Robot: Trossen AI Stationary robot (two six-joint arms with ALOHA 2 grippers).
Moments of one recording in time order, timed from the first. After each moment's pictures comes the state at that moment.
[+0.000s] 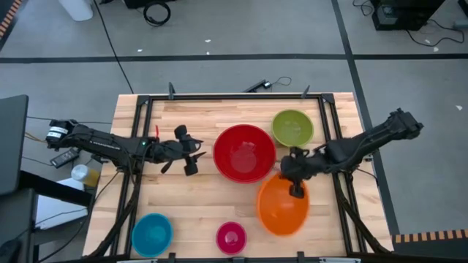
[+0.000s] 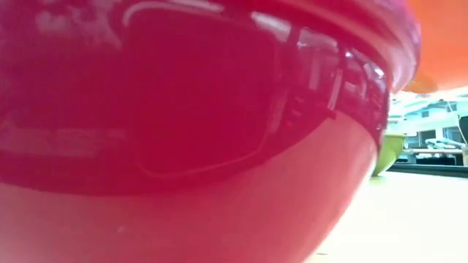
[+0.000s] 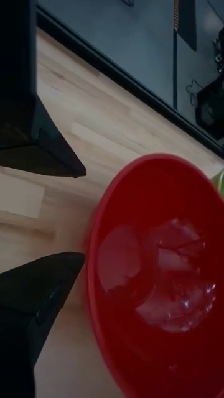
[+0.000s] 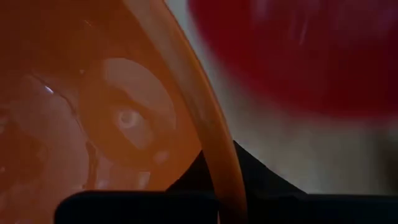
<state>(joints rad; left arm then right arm) -0.11 1.04 0.59 -0.14 -0.49 -0.06 0.35 1.20 1.00 -0.78 0.17 0.50</state>
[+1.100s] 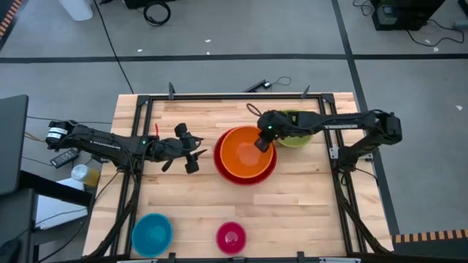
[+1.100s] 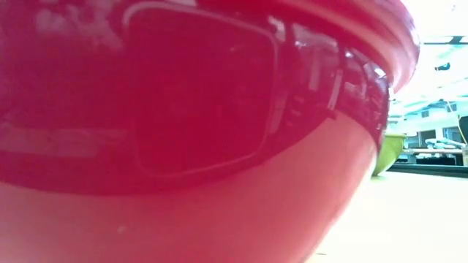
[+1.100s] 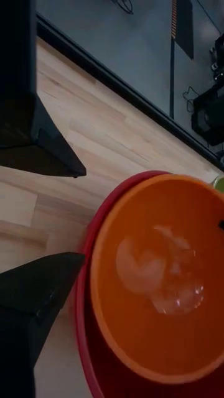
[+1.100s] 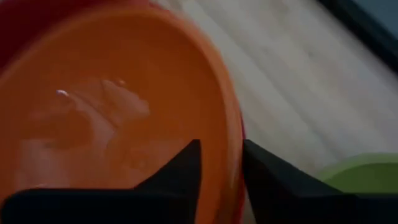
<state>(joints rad) -0.09 1.04 0.59 -0.11 -0.49 -0.04 -0.21 1.47 1.06 -0.57 0.22 0.38</state>
